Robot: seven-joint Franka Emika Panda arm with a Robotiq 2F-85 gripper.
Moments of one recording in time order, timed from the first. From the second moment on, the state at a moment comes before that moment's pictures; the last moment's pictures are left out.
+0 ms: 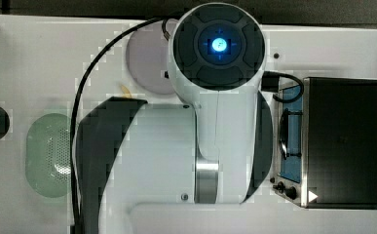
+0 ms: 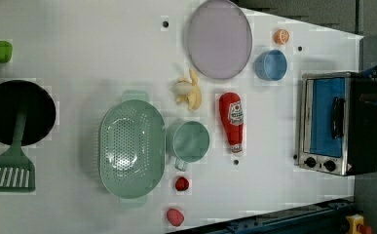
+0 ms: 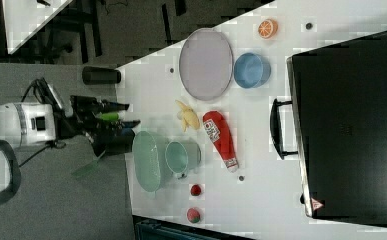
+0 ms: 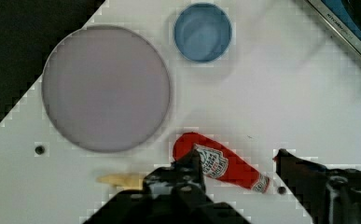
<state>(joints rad) -0.03 -0.02 0.02 -1.78 -0.01 0.20 0.06</state>
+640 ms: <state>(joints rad) -0.11 -0.24 0.10 -1.95 0.03 0.12 -0.06</state>
